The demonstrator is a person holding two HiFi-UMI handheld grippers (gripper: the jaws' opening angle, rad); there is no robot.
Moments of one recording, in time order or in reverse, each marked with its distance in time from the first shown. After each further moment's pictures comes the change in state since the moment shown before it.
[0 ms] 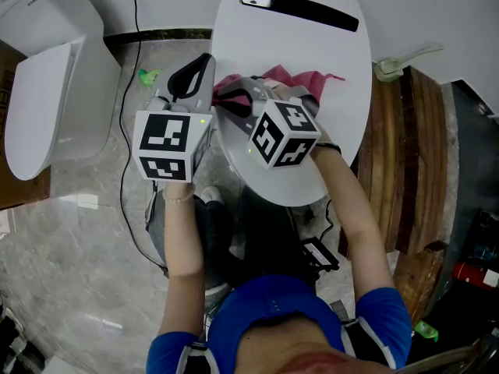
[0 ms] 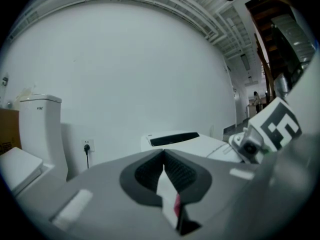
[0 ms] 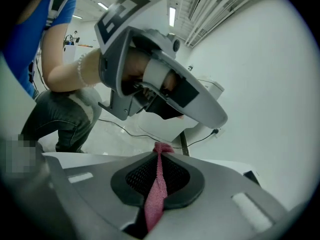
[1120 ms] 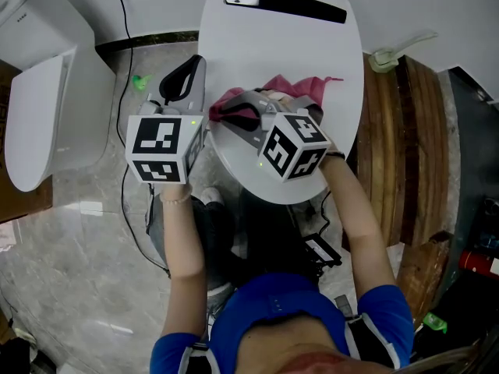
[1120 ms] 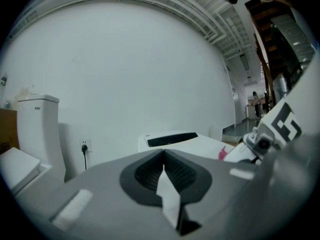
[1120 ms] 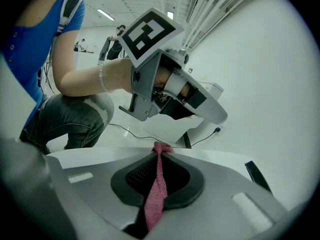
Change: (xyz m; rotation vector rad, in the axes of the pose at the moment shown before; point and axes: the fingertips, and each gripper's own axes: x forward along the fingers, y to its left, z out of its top) left arm 0.007 -0.008 0.000 -0.001 0.004 -0.007; right arm -0.028 0.025 -0.013 0.028 -0.040 0.036
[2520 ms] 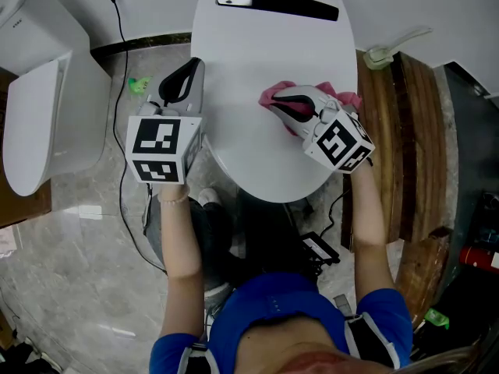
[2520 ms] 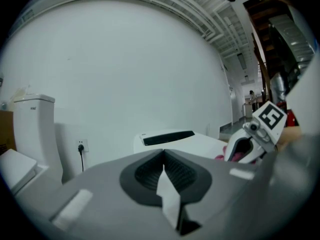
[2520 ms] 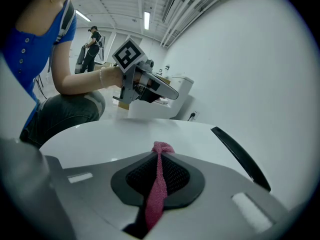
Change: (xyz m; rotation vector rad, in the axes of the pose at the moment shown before) left arm 0.004 -0.013 -0.003 0.021 0.009 -0.030; right arm -0.079 -0.021 -0.082 0.193 0.028 -0.179
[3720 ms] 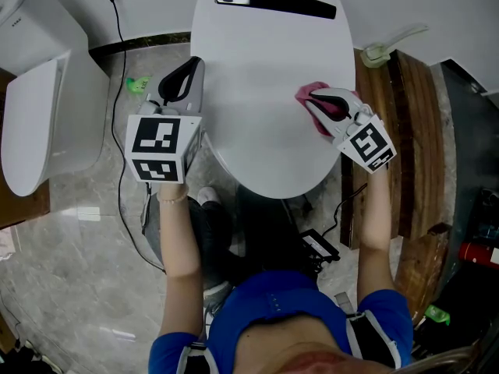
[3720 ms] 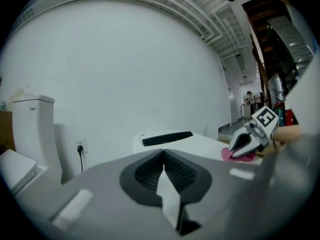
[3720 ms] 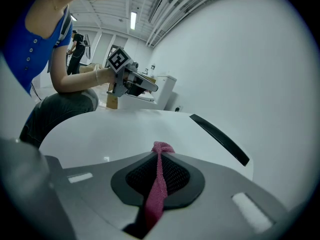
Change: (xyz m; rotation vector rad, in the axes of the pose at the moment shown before) left arm -0.006 -0.003 0.002 0.004 -0.009 -0.015; right arm -0.054 -0.021 -0.055 0.117 0.013 -0.134
